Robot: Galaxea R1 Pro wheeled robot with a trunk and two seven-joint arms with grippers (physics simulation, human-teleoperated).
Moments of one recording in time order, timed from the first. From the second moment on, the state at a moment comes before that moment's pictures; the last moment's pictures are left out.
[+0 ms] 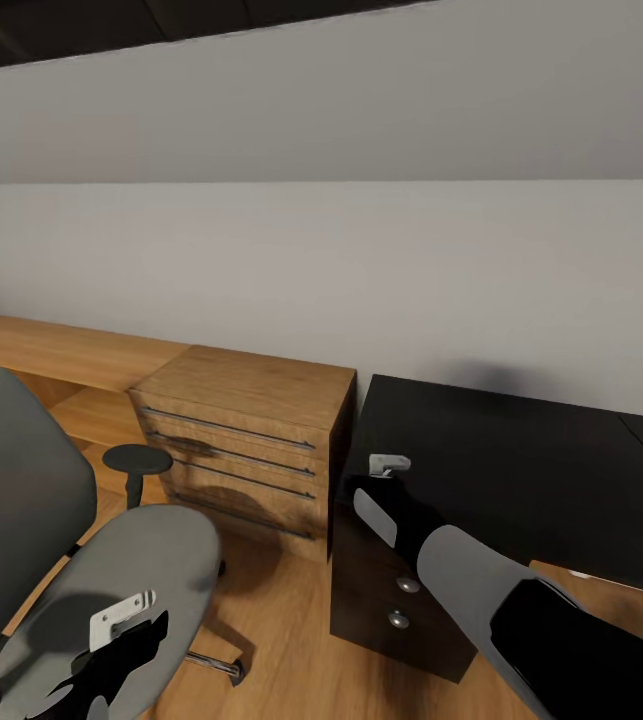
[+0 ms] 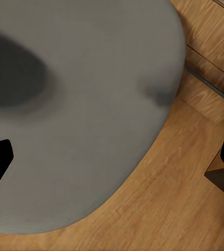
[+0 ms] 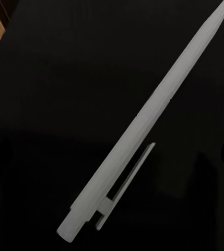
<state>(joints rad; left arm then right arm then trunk) 0.00 -0.14 0.31 -1.50 0.09 0.53 0.08 -0.98 0.17 0.66 -0.36 -0.76 0.28 -0.54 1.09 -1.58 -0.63</state>
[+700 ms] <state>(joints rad) 0.00 -0.14 0.31 -1.50 0.09 0.53 0.08 -0.98 0.17 0.66 -0.39 -0.75 0.28 -0.55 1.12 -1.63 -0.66</state>
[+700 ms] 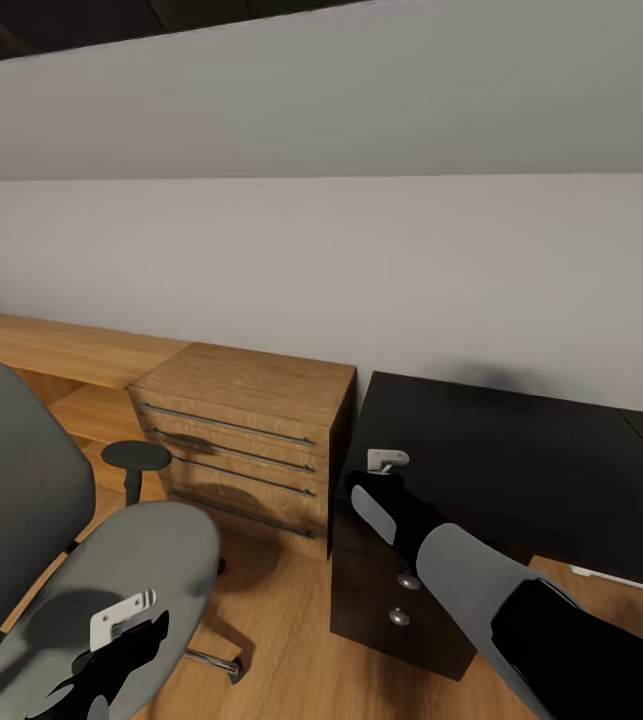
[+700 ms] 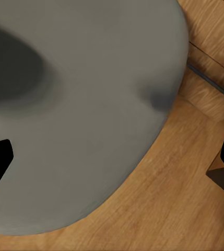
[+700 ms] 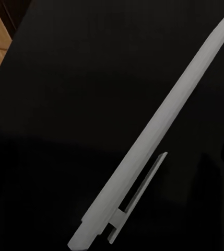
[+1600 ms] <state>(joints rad) 0.00 -0.15 0.31 -1.50 0.09 0.53 0.08 -0.98 0.17 0.66 -0.39 -0.76 0.28 -0.56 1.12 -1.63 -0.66</state>
